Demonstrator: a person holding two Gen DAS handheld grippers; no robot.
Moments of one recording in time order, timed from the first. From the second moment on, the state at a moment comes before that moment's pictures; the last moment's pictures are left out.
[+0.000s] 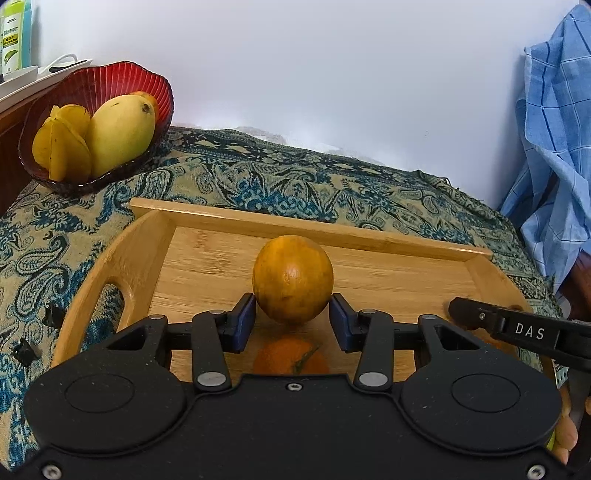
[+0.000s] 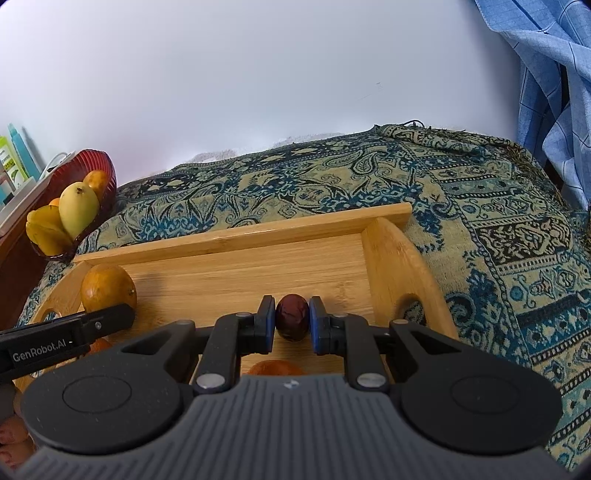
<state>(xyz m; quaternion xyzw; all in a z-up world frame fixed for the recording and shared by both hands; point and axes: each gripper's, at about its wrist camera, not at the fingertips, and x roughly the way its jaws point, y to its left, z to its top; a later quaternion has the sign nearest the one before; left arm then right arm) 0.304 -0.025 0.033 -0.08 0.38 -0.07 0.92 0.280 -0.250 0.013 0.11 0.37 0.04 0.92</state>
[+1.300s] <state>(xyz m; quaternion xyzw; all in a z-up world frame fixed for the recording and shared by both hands) 0.226 -0.015 0.066 -0.02 0.34 -0.06 0.94 0.223 -0.246 0.044 0.11 0.30 0.06 0.95</state>
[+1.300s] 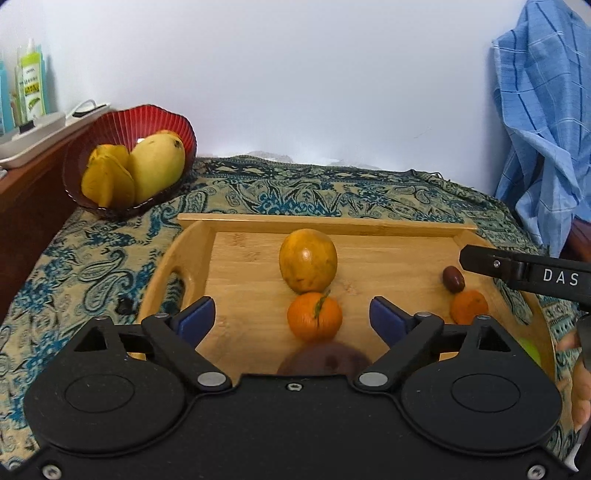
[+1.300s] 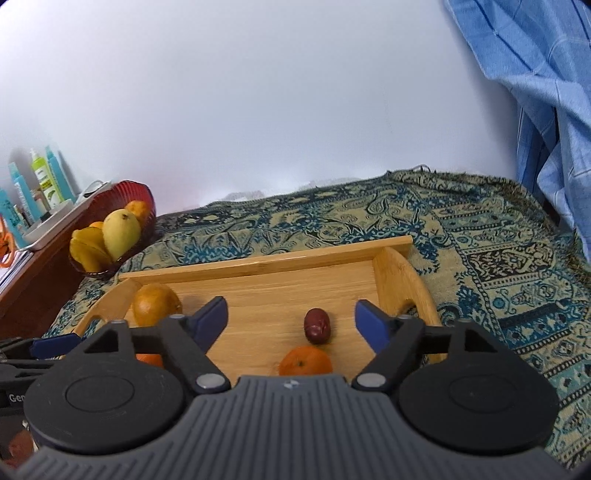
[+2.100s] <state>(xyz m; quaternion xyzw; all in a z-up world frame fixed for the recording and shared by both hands) 0.096 -0.015 0.068 -0.01 0.30 -0.09 0.95 0.104 -0.230 0.049 0.02 0.19 0.04 0.98</state>
